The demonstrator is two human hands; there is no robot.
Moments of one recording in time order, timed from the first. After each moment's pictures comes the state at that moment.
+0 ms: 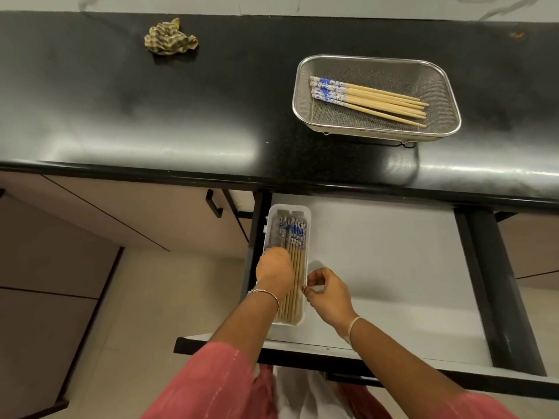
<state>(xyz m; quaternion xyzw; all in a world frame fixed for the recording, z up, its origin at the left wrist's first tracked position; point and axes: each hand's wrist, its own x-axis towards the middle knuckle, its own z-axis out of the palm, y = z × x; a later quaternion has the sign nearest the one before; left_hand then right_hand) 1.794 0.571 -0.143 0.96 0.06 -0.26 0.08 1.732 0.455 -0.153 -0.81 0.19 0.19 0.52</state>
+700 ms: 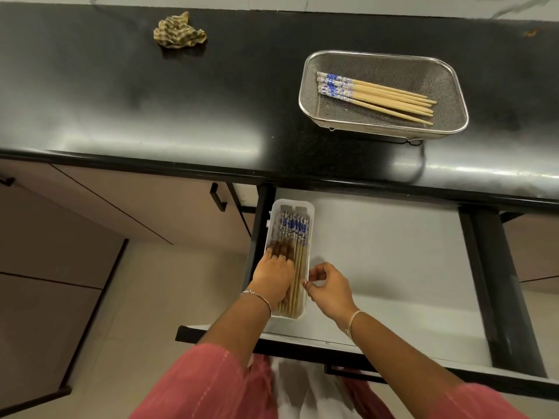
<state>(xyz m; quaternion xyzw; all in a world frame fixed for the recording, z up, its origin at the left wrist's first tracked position) 1.778 0.587 -0.153 0.93 -0.22 -0.27 -0.12 1.732 0.452 -0.157 -0.82 0.18 0.19 0.51</state>
